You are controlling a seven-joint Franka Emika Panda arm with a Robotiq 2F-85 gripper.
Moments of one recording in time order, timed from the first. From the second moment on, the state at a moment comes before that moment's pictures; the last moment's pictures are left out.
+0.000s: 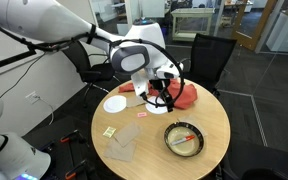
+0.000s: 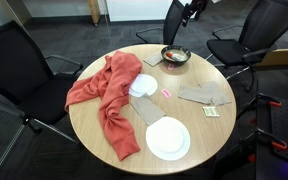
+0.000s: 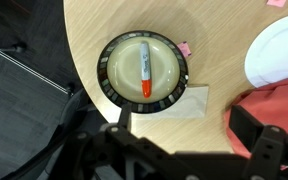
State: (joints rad) arm -0.17 0.25 -0.16 -1.96 -0.04 2.43 0.04
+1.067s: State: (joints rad) arm -0.22 0.67 -0.17 -1.67 -0.01 2.44 0.04
